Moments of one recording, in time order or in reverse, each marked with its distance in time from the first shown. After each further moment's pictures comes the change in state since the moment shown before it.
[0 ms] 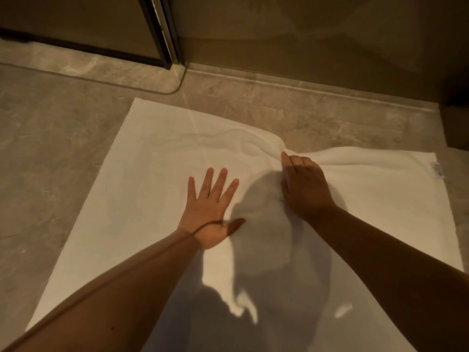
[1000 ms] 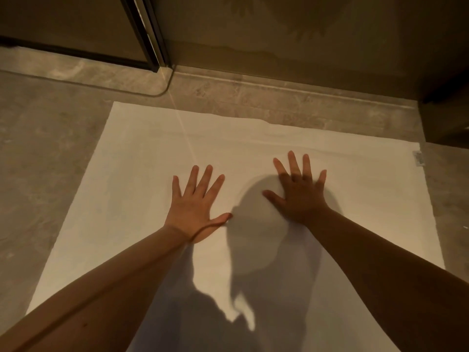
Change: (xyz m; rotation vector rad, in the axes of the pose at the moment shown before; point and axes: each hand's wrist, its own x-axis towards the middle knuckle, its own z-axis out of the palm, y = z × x) left_hand 0.002 -0.003 0.001 0.024 0.007 -0.052; right_hand -0.023 0.021 0.013 -0.015 -0.221 0.157
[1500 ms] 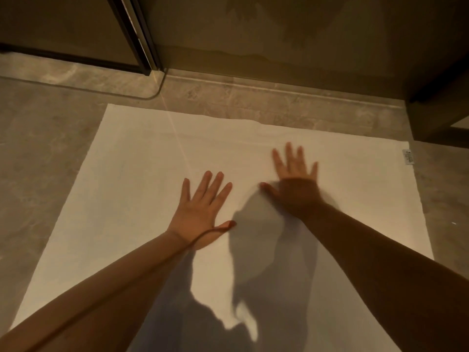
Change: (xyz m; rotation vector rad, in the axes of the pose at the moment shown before) left_hand -0.002 0.027 -0.003 0.005 0.013 0.140; right_hand 0.005 0.008 -0.011 0.101 0.127 -0.008
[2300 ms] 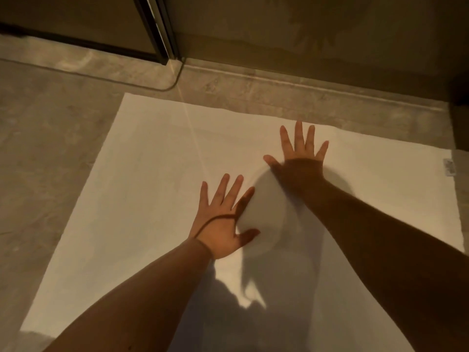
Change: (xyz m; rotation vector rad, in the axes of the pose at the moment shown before) left_hand 0.005 0.012 0.003 -0.069 0.017 -0.043; right_hand 0.072 -0.023 0.001 -0.085 -0.034 0.059
